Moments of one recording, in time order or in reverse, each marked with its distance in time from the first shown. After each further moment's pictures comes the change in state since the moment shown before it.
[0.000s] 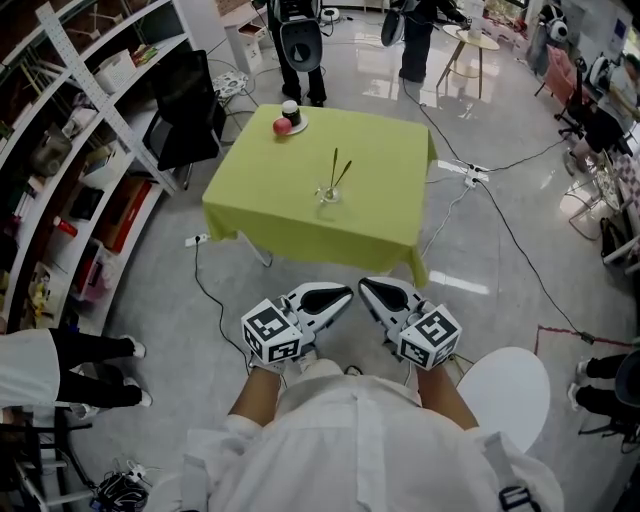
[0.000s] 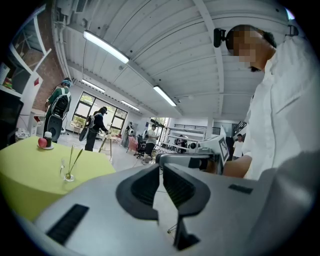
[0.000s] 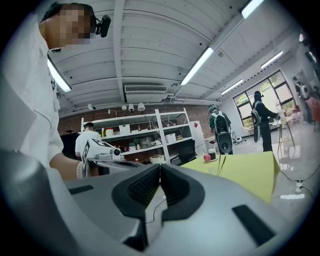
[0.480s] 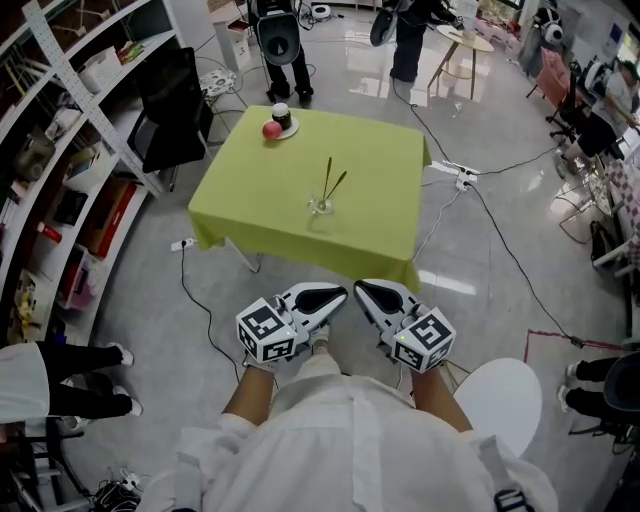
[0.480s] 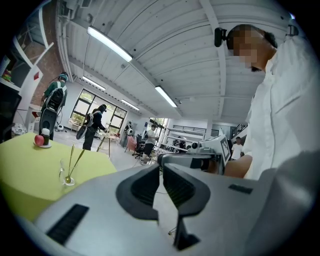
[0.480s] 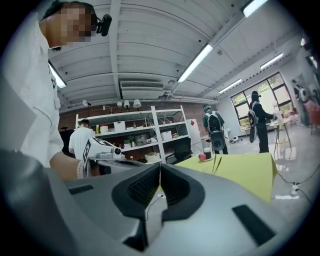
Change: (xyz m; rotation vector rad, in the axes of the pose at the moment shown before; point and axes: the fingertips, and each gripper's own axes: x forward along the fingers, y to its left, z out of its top) left arm 0.011 0.048 0.002 -0.028 -0.005 -0.030; right arm 0.031 -0.033 -0.001 -0.004 0.033 -0.041
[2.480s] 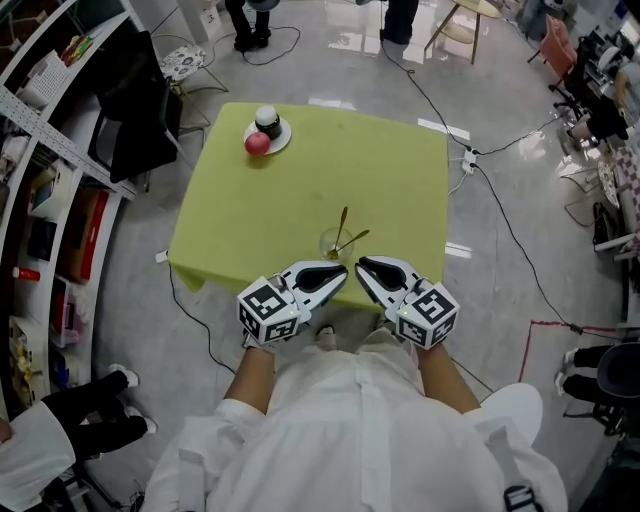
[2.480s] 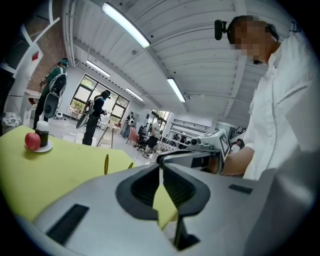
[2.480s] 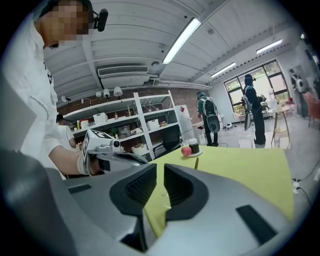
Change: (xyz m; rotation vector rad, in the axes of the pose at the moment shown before) left arm 0.054 0.233 0.023 -0.080 0.099 -0.052; right arm 0.168 -0.173 0.006 0.078 0.147 -0.069
